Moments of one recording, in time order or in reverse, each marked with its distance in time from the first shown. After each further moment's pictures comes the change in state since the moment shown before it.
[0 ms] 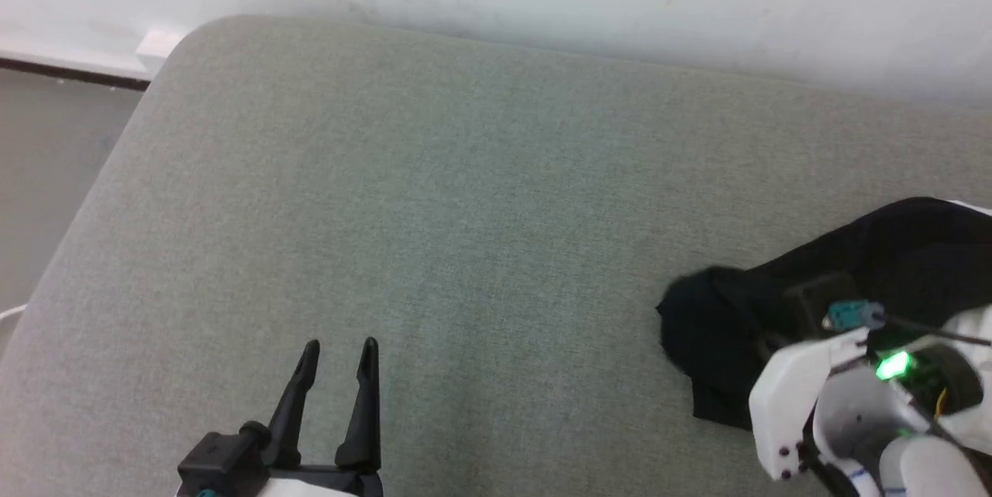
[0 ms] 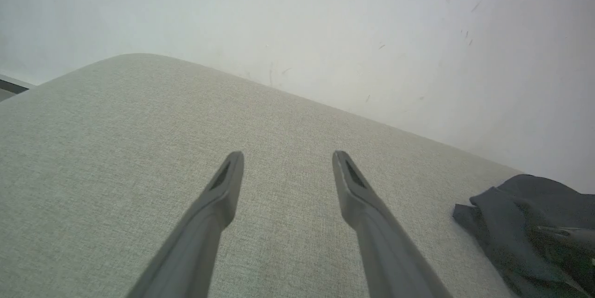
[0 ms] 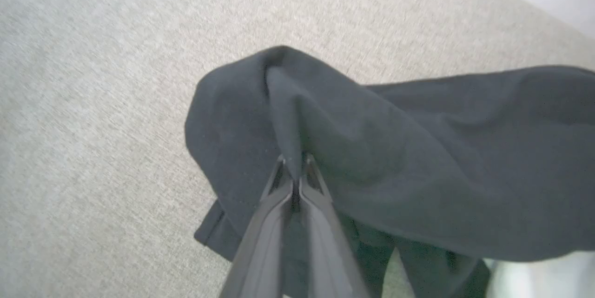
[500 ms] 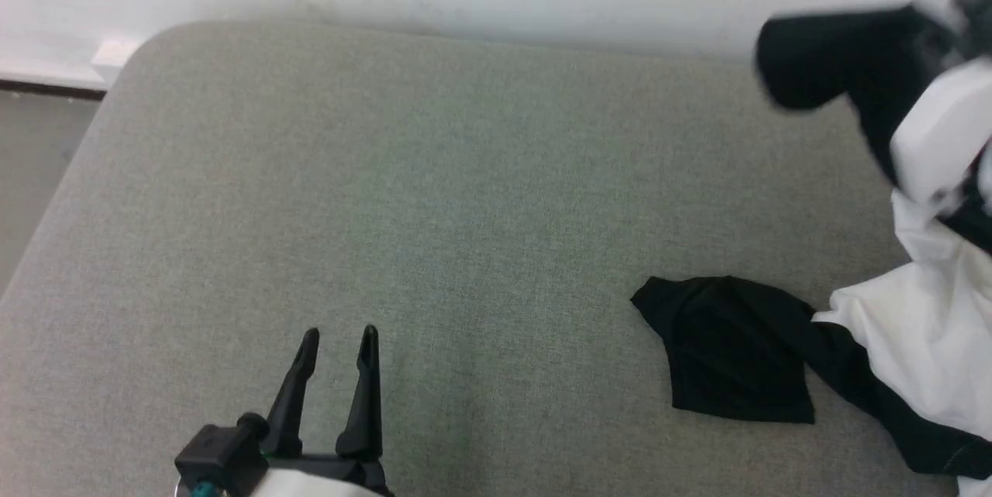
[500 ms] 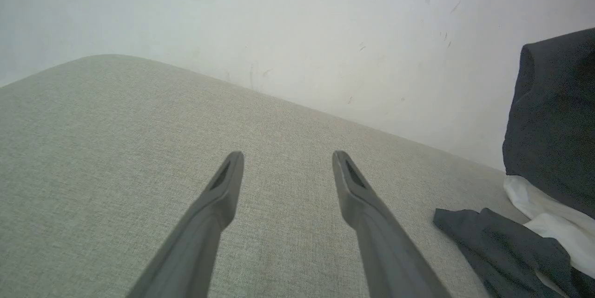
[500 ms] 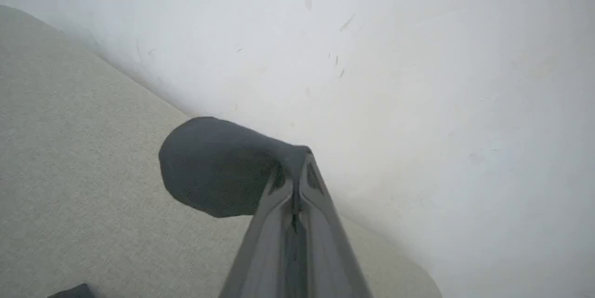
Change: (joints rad) left arm -0.009 -0.013 0.006 -0.010 -0.002 -0.002 -0.005; right arm -0.524 -0.280 0.025 -0.084 0.024 0.000 0.084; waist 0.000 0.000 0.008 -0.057
